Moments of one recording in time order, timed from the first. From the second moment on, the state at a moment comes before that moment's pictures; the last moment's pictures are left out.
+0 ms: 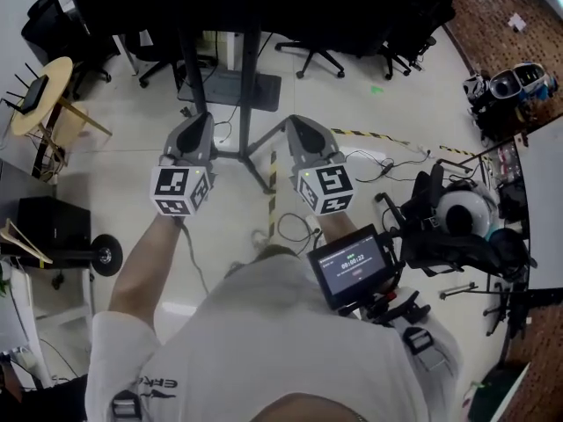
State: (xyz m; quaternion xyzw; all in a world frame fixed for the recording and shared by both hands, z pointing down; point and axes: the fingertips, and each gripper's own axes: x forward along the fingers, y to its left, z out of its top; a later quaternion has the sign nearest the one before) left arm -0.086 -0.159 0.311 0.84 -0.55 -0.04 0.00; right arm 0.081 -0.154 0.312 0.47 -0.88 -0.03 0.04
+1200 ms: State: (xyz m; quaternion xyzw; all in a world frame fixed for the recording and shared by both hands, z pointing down) left arm -0.003 -0.039 0.371 0.83 -0.56 0.00 -0.01; right arm 0.152 -0.035 0.365 0.43 -0.90 0.02 0.01
